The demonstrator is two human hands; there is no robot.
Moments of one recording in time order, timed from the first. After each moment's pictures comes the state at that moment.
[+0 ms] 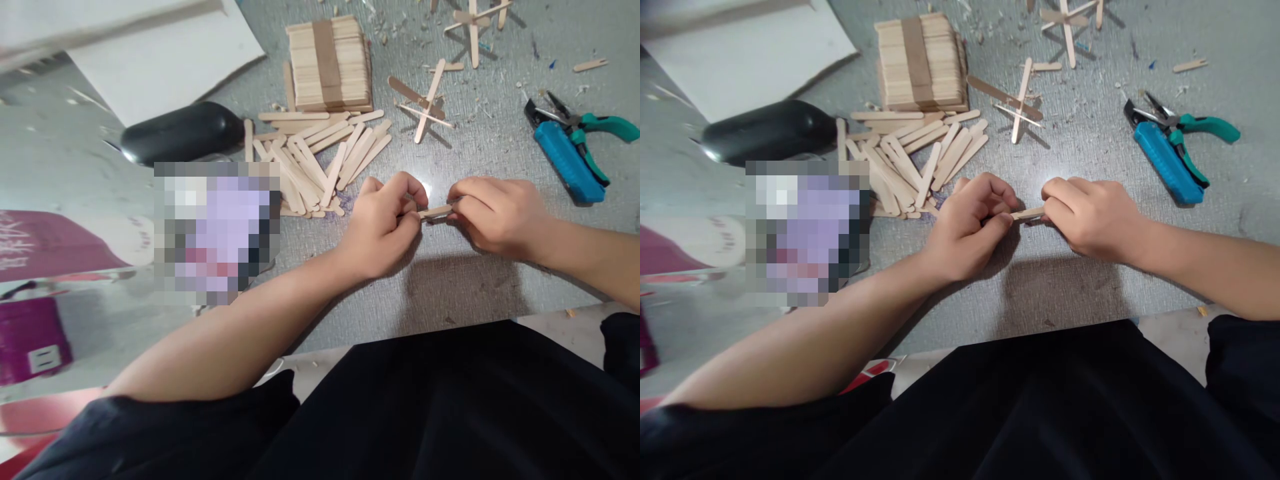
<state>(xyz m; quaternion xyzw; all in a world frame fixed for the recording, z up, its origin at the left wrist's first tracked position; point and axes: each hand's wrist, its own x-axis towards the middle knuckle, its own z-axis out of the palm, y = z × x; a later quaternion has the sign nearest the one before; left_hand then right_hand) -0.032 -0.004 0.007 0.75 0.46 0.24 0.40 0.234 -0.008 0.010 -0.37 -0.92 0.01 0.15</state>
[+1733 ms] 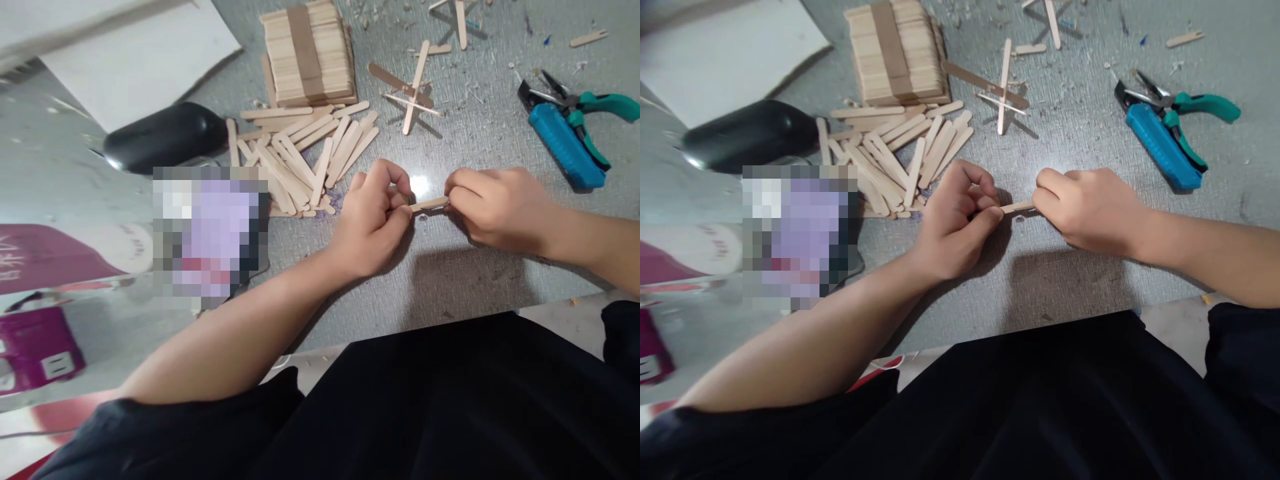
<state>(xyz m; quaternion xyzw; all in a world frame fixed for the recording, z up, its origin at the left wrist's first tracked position) -0.036 -0.005 -0.008 0.71 0.47 0.28 0.44 0.235 -0.005 0.025 -0.36 -0.93 0.05 0.05</state>
